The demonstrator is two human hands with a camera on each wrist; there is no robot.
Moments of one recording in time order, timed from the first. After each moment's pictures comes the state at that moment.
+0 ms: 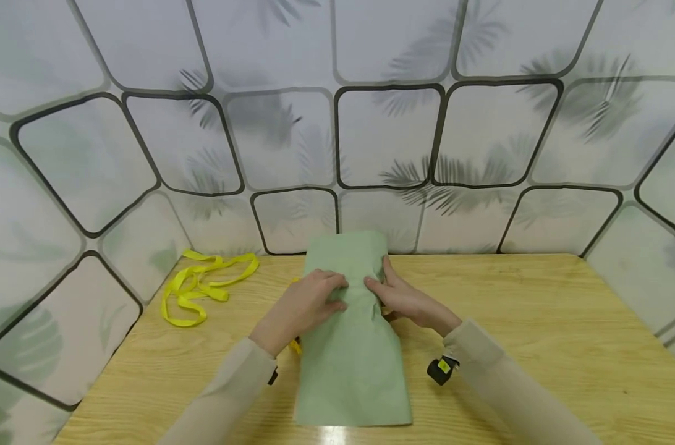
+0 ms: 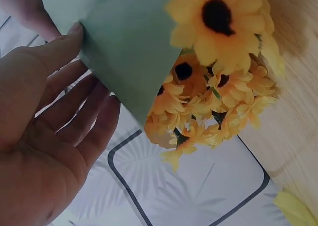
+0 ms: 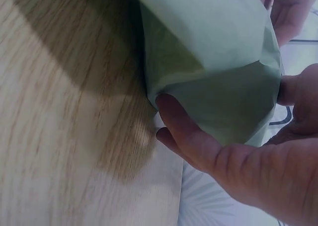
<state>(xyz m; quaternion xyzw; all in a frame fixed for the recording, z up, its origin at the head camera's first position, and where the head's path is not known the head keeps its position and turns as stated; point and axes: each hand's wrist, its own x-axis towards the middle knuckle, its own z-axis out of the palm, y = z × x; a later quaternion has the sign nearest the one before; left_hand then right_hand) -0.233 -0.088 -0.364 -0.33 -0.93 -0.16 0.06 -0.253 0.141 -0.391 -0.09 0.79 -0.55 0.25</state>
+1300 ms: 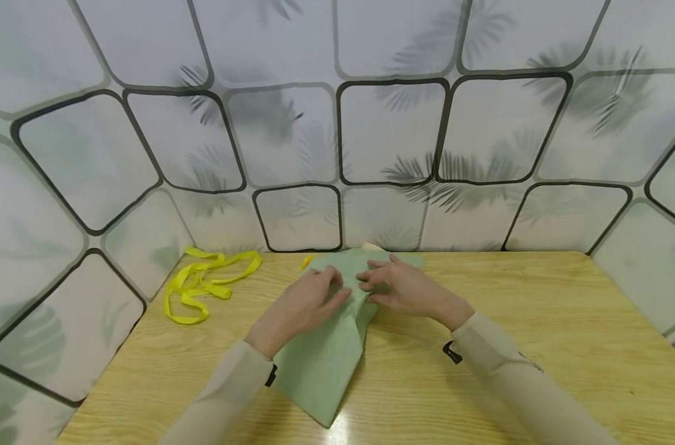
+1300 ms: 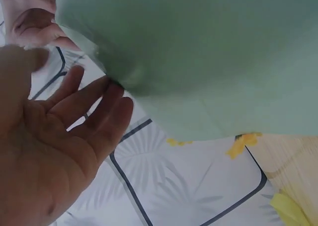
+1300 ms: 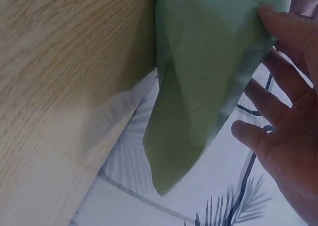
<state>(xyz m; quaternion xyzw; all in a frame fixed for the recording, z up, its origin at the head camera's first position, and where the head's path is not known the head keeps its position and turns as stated) -0.231 -0.094 -0.367 -0.29 -0.93 -0.20 0.04 -0.258 0.149 -0.372 -0.42 0.88 -0.21 -0.05</state>
